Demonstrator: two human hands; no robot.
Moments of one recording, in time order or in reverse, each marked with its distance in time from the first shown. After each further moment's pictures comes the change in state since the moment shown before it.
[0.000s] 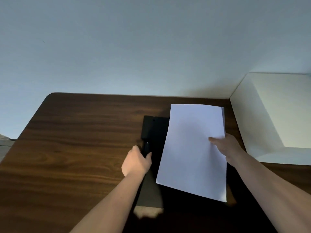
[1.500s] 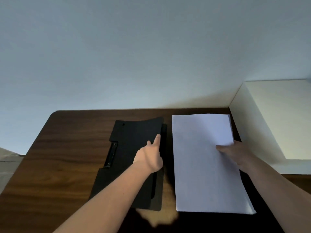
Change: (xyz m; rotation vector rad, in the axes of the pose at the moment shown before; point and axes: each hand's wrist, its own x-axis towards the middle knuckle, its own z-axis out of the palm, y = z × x) left_hand 0.011 0.075 -0.039 0.336 -0.304 0.373; right_hand 0.016 -0.011 -0.030 -0.014 -0.026 0.061
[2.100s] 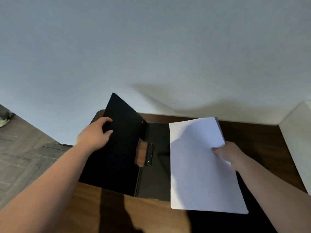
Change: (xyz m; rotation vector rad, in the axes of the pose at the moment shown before) left_hand -0.061 -0.228 -0.158 -0.103 0.551 -0.315; right_hand -0.023 -0.079 0.138 -0.222 -0.154 -0.080
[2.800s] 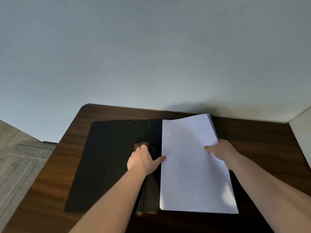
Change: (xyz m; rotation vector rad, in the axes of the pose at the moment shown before) left_hand 0.003 0.057 0.178 0.075 -0.377 -0.031; right_hand 0.047 -0.011 0.048 0.039 -0.010 0.029
